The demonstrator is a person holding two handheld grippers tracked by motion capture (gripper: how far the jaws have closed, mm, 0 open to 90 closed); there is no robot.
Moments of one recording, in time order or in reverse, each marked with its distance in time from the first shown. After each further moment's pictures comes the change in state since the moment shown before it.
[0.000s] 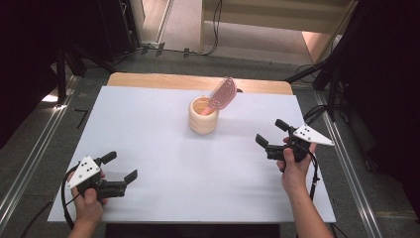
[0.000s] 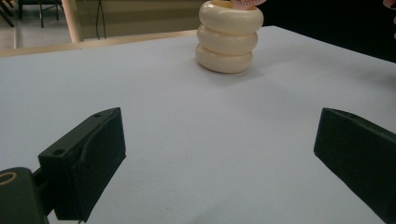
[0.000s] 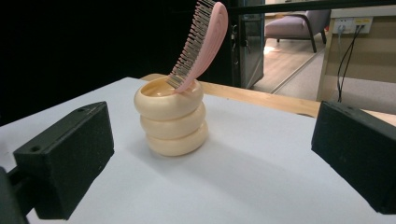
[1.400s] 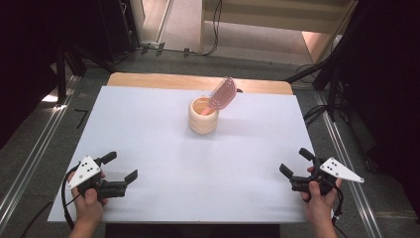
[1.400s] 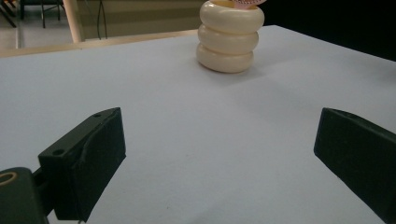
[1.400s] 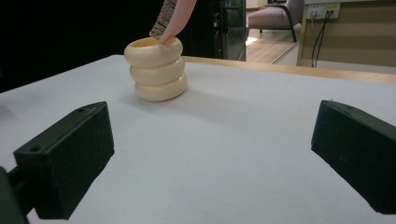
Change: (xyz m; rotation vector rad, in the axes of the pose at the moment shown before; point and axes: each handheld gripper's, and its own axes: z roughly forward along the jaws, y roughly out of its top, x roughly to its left) left arm -0.001 0.000 0.000 -0.002 0.004 0.005; right arm -0.010 -0.053 -0.088 0.024 -0.068 0.004
